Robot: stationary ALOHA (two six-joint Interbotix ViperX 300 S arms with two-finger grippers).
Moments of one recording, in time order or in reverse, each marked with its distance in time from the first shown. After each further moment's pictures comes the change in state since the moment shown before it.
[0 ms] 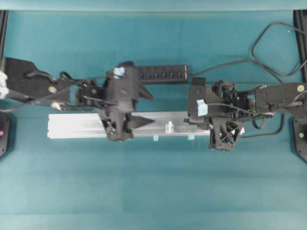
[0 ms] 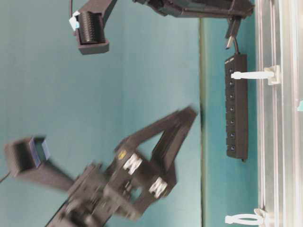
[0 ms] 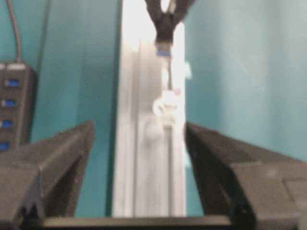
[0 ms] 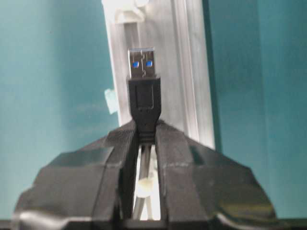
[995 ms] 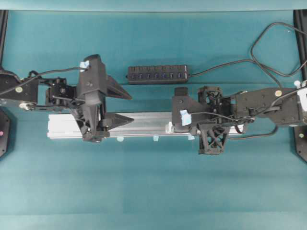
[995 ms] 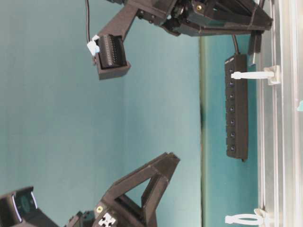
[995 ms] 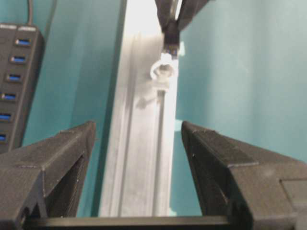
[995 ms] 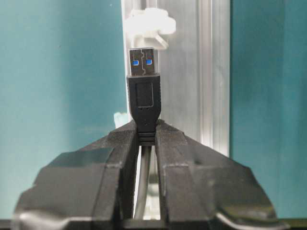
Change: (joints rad) left arm 0.002 -0.158 0.147 0.000 -0.031 -0.107; right arm 0.023 0.129 -0.092 0.000 0.015 -0.051
